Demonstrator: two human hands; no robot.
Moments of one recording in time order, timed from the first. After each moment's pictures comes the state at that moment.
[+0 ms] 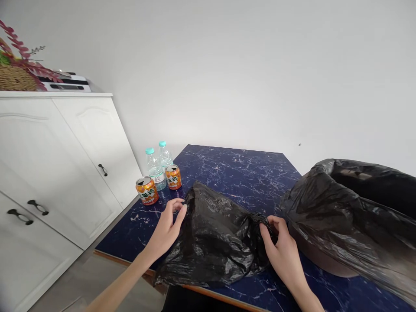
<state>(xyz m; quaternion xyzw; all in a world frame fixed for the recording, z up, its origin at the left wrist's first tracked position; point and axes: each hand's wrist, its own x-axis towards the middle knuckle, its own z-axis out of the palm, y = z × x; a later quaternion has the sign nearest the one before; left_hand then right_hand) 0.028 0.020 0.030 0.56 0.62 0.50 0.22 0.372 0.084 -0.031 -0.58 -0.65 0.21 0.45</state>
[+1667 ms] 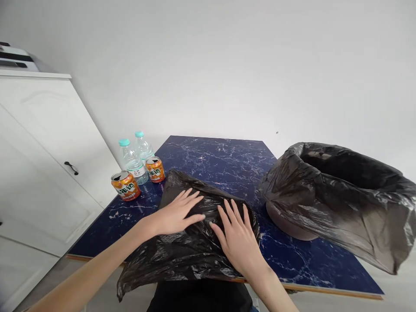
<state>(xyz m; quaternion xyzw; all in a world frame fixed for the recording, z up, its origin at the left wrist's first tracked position) 0.046 0.078 0.035 0.85 0.49 0.06 0.15 0.320 0.046 -0.012 -0.51 -0.85 0.00 0.14</state>
